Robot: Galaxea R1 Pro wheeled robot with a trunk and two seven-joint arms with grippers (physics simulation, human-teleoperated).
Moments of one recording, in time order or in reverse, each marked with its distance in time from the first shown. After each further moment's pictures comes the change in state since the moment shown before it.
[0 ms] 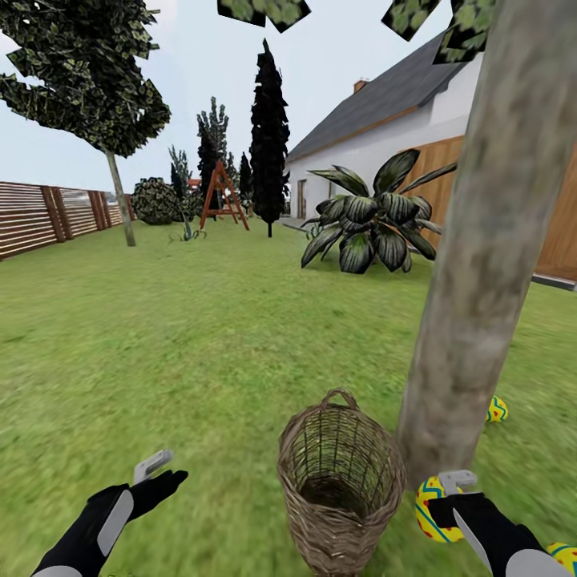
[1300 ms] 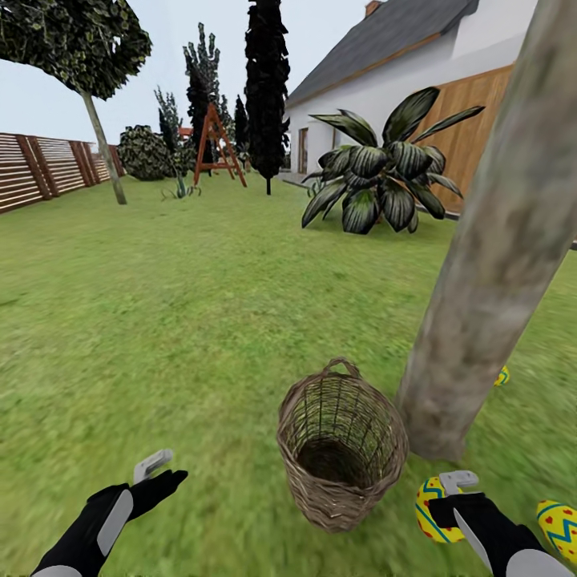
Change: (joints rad) left arm 0.000 0.001 0.000 -0.002 0.000 0.000 0.000; right arm 0.000 -0.002 -0.002 0.000 -0.007 0.003 0.000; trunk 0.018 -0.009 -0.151
